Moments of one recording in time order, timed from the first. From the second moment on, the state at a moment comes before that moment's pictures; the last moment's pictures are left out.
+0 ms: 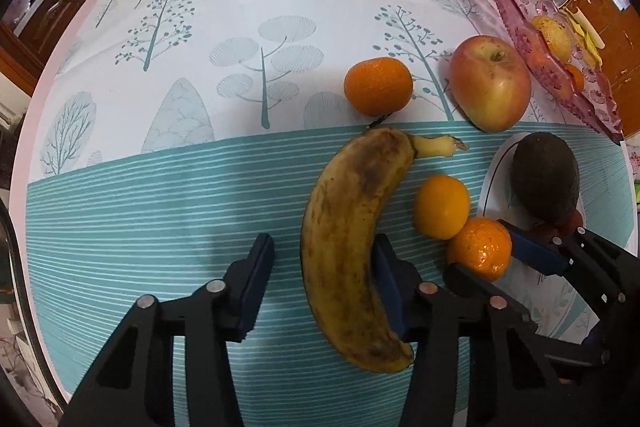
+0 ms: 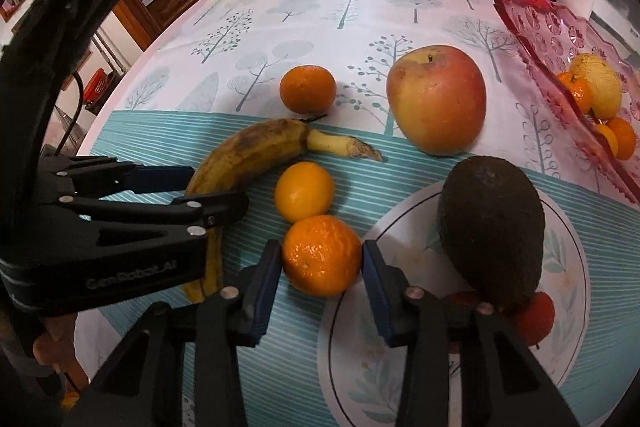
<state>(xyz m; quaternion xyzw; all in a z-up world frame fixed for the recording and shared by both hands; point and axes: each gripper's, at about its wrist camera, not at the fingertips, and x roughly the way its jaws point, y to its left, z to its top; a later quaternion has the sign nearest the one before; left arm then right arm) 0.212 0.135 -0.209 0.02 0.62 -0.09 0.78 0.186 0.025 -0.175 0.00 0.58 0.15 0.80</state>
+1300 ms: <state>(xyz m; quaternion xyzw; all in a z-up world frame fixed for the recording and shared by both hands) 0.156 0.104 -0.103 0.00 0.54 -0.14 0.83 0.131 -0.027 -0.092 0.06 0.51 0.14 0.85</state>
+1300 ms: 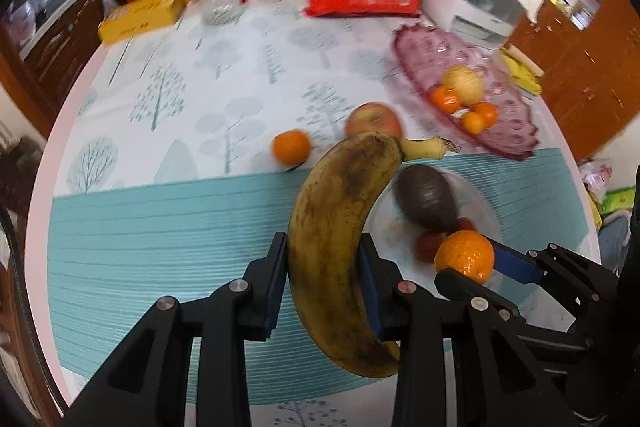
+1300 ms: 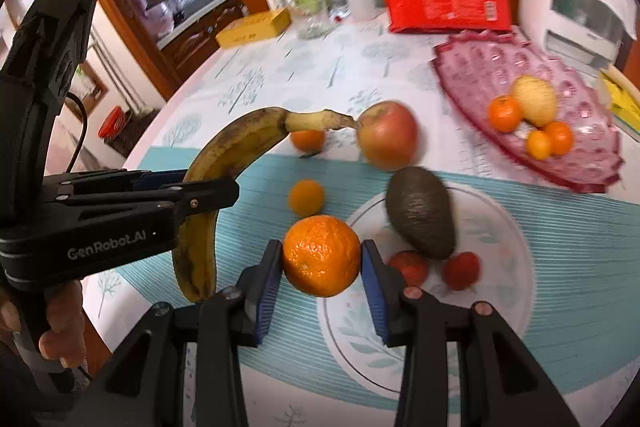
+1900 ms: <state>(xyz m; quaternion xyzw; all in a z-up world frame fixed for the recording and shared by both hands) 0.216 -0.019 0.014 0.04 0.46 -0.22 0.86 0.172 -0.158 0.025 0.06 0.42 0.02 0.90</state>
